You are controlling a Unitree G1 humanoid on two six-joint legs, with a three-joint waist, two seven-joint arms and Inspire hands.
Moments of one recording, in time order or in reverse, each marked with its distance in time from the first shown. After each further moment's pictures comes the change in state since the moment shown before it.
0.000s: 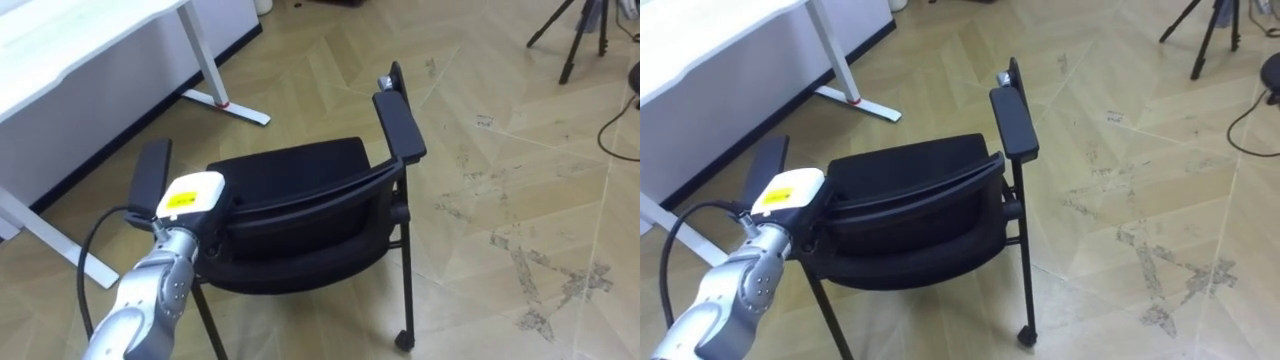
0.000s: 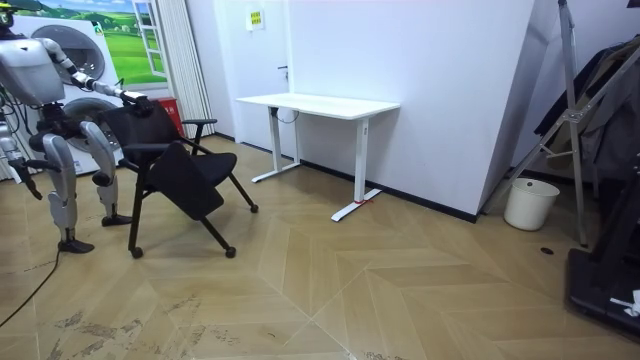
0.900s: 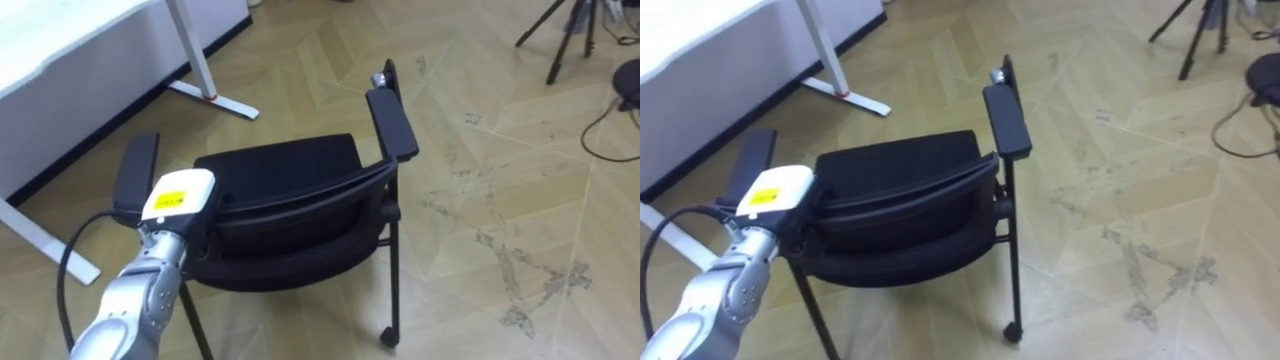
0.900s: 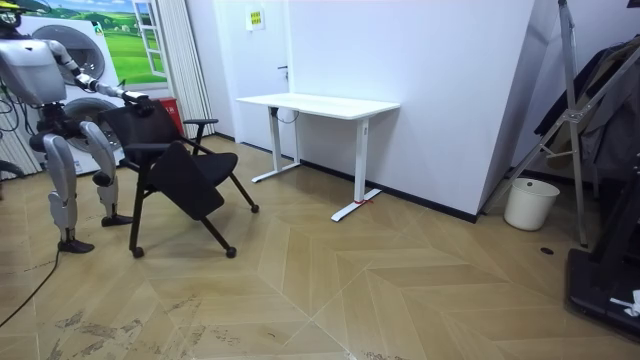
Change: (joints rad) left arm 0.039 0.056 0.047 -0.085 0.017 -0.027 0.020; right arm -0.024 -0.103 -0.397 -0.263 0.157 -0.003 -0.245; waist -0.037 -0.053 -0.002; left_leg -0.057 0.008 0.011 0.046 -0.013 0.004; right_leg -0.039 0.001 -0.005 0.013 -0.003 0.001
